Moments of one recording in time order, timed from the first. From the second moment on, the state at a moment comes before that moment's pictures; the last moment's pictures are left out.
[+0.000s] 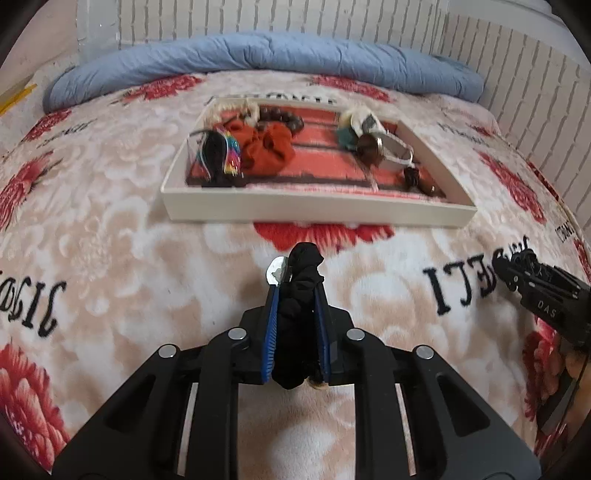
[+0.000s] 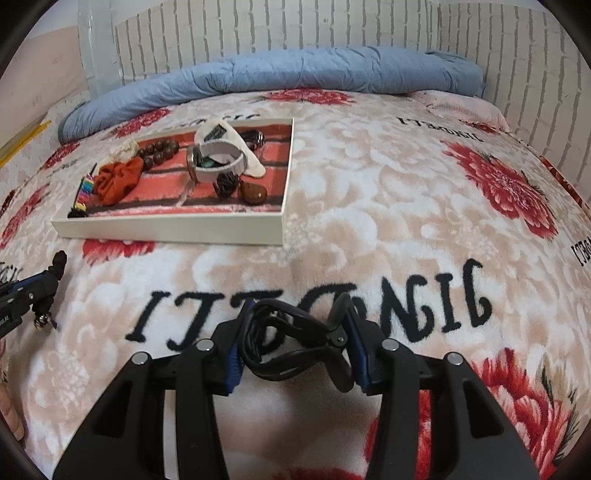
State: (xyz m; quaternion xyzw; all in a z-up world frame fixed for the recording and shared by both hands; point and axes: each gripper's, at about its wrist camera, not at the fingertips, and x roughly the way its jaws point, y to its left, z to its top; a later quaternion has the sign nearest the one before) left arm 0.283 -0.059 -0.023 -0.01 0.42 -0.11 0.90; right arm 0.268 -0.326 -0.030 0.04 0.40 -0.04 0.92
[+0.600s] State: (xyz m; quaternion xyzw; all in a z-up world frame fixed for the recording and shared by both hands) left arm 0.352 -0.051 0.017 0.02 0.36 -0.09 0.93; right arm 0.326 -0.299 0.014 0.05 0.35 -0.02 0.93
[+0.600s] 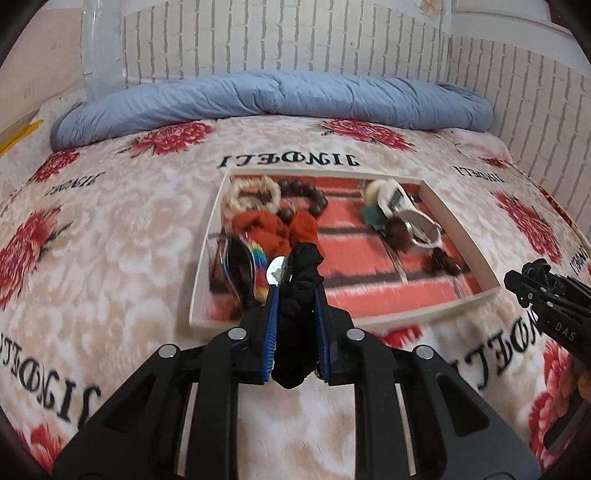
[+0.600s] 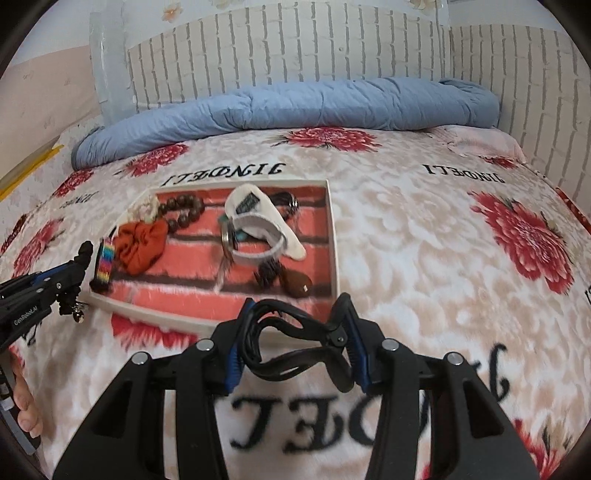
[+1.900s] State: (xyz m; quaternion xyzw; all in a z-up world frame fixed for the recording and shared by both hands) left arm 0.406 -0.068 -0.026 0.06 0.37 -0.09 0.92; right arm 0.400 -0.277 -0.029 0.05 0.37 -0.02 0.93
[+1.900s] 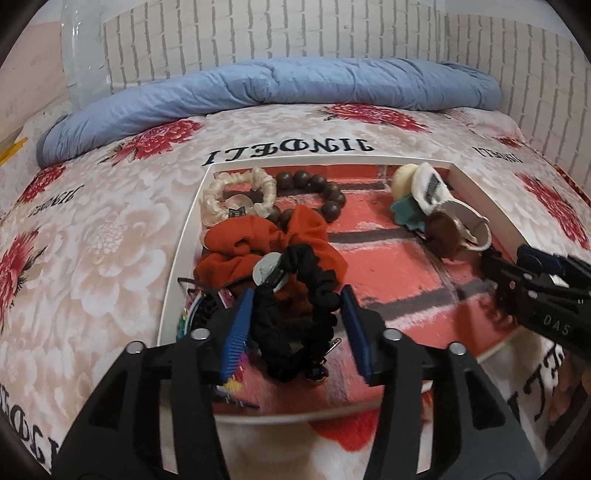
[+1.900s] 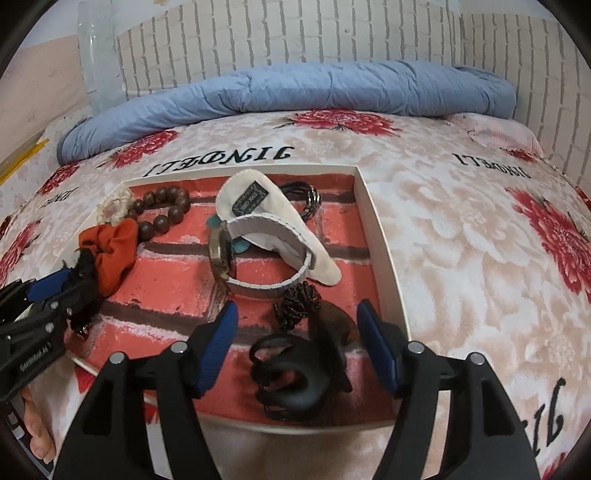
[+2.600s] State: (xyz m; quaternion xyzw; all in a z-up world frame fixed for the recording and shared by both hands) left arm 0.264 -0.016 0.012 0.02 0.28 -0.05 0.96; right arm 0.265 -0.273 0.008 0.04 0.28 -0.01 0.96
